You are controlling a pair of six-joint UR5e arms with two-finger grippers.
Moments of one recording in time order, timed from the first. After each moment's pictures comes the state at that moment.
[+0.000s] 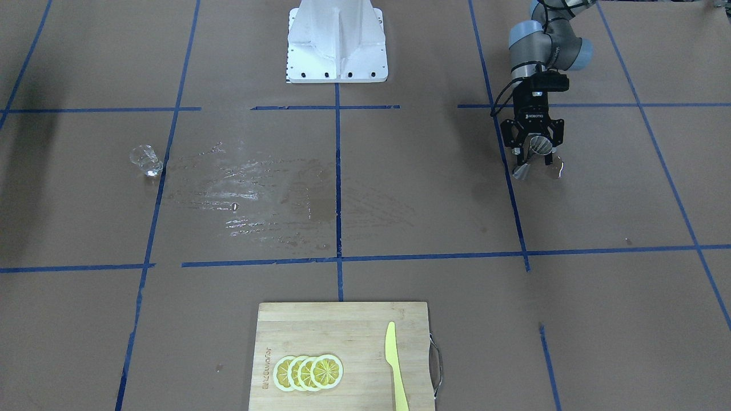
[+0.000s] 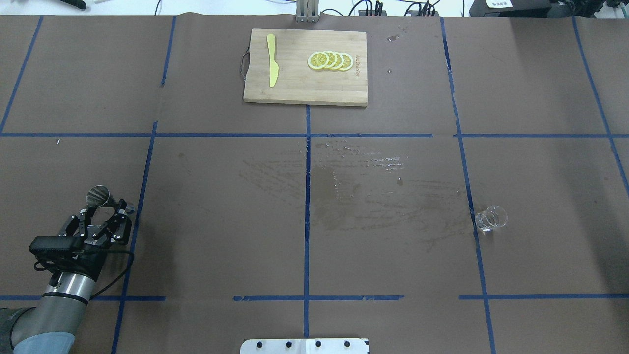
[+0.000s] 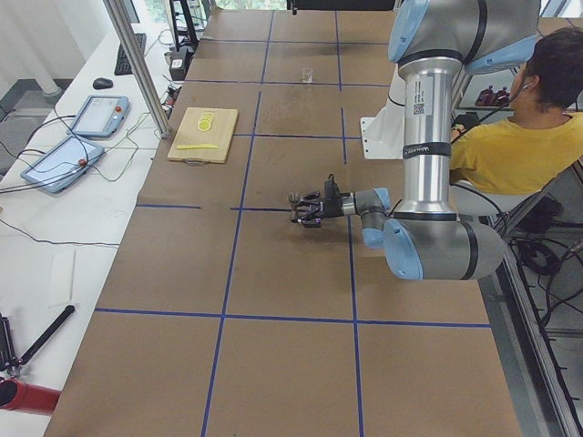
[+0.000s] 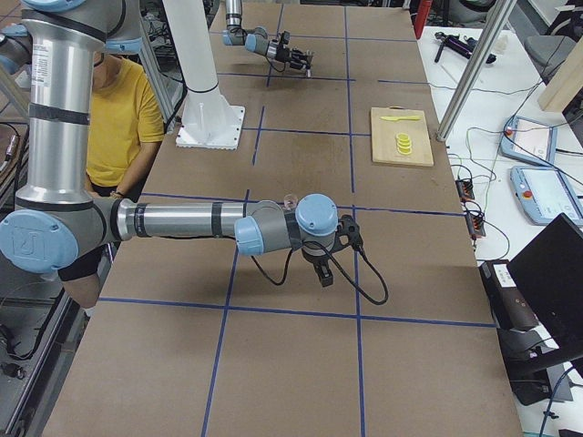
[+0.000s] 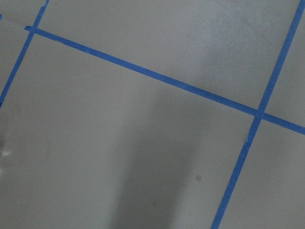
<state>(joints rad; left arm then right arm) -0.07 -1.46 -1.60 -2.60 -0.34 -1.41 1.48 -1.71 1.74 -1.37 2.48 -0.14</state>
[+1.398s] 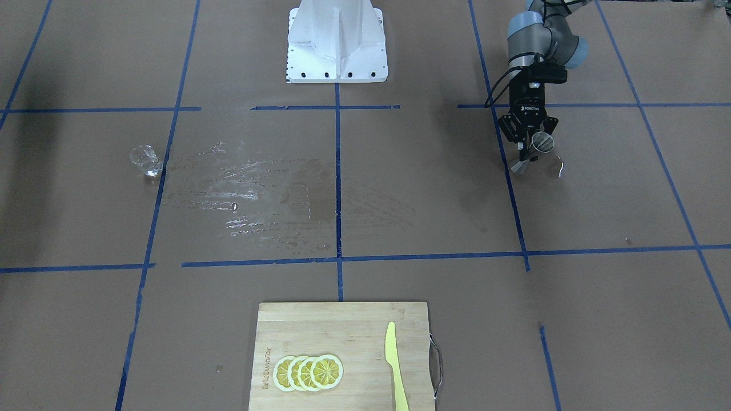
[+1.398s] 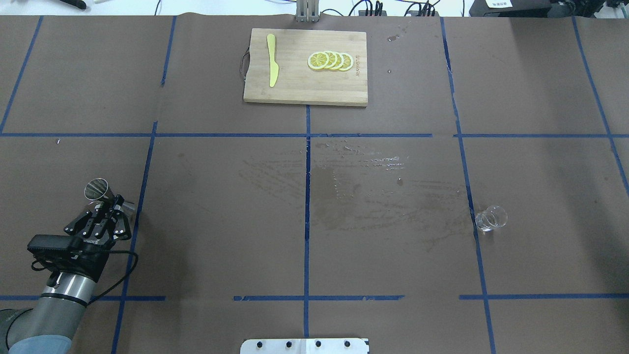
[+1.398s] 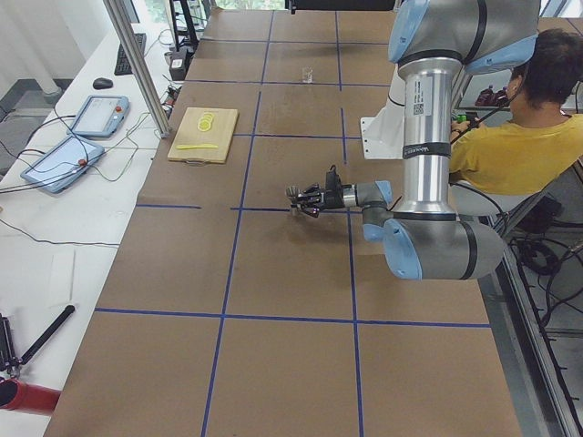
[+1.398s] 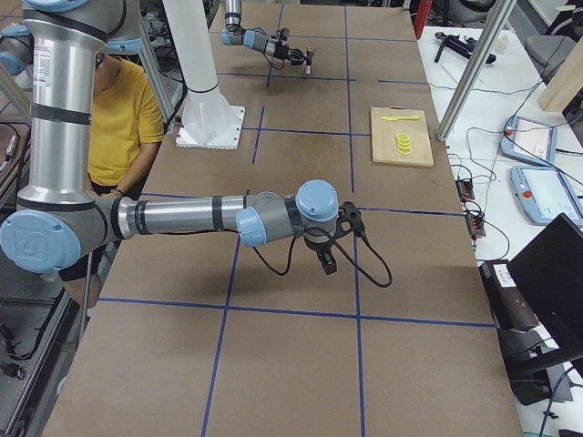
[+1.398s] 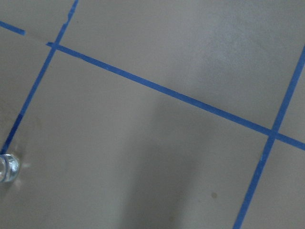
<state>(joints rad) -0.06 -1.47 -1.64 -2.71 -0.34 -1.29 1.45 -1.70 1.82 -1.32 2.48 -0.04</state>
